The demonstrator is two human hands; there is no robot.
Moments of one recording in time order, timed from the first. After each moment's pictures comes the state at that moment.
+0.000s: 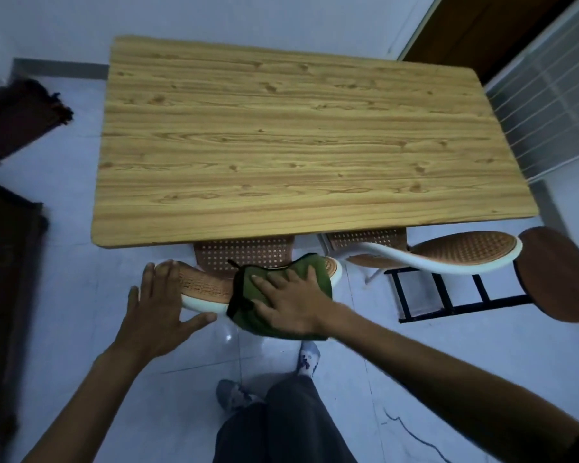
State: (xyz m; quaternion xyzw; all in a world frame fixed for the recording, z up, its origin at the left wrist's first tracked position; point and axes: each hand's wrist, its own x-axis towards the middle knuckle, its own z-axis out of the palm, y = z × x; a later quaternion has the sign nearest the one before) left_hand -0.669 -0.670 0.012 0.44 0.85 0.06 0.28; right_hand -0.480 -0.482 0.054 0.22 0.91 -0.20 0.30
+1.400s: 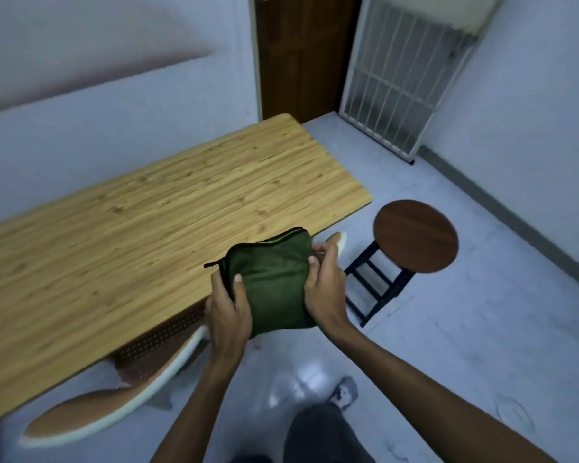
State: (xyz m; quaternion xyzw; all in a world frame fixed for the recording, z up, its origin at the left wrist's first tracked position) left_hand -0.336 -0.386 0.177 0.43 0.73 0.50 0.19; right_hand -0.184 -0.323 0.201 0.59 0.61 -0.35 -0.41
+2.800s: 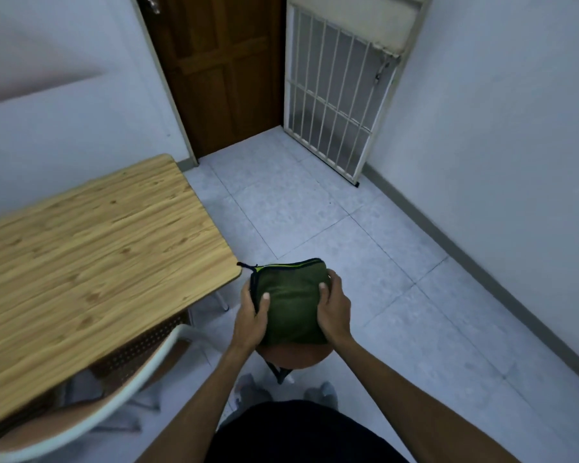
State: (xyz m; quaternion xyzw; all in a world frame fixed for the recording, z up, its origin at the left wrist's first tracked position) left_hand 0.049 -0.023 0.086 0.42 0.69 0.38 0.45; right_hand 0.224 0.022 0.093 0.69 0.54 -0.39 -0.30
